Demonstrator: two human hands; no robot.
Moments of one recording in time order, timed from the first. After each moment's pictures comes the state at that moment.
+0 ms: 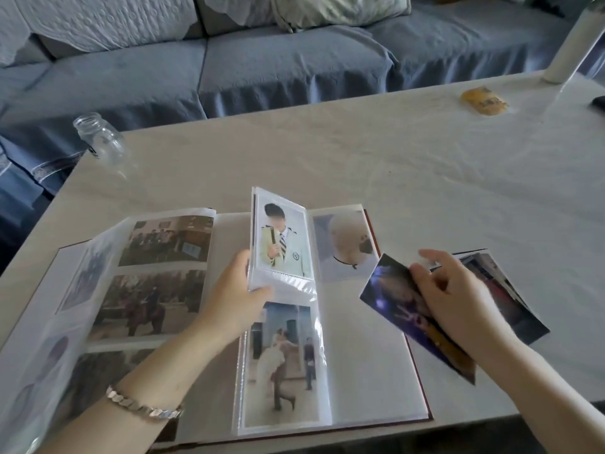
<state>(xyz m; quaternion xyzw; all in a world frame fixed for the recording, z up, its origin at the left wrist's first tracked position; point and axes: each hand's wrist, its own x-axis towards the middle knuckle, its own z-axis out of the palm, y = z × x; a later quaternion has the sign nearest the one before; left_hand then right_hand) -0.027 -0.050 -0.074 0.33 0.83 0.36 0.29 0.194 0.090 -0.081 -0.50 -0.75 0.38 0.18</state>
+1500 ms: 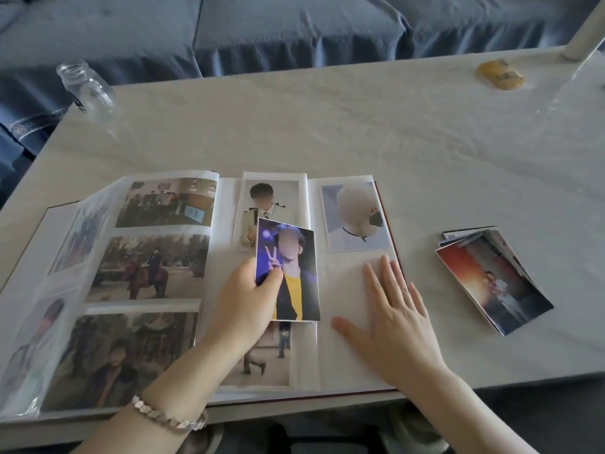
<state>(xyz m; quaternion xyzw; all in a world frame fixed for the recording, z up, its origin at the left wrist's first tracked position) -0.004 -0.074 -0.098 0.26 0.85 0.40 0.24 0.164 0.016 -0.129 -0.43 -0.88 0.19 -0.06</state>
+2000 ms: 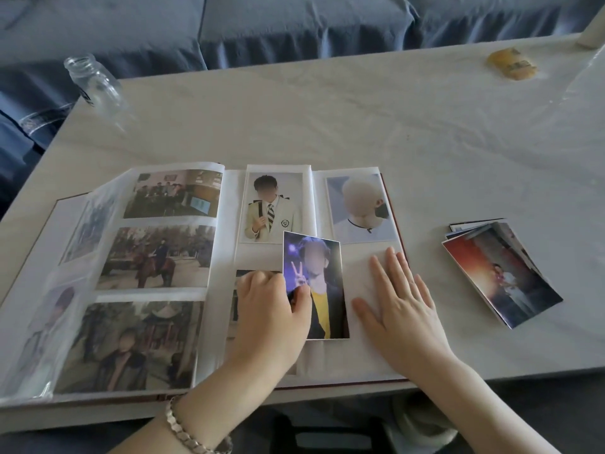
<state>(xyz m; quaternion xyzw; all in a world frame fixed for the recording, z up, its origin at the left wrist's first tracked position) 0.030 -0.086 -0.107 0.38 0.87 0.28 0.11 0.167 0.018 -0.128 -0.42 -0.89 0.19 -0.06</state>
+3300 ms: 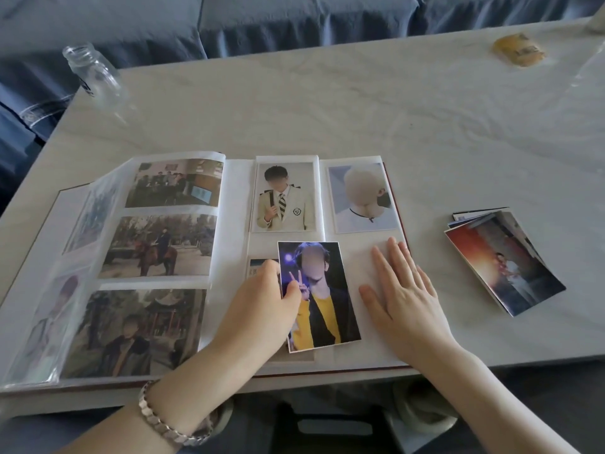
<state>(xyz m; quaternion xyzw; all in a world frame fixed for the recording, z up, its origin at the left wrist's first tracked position) 0.018 -0.095 -0.095 0.35 0.86 0.24 0.28 0.170 0.018 -0.127 -0.41 -0.89 0.21 -0.05</state>
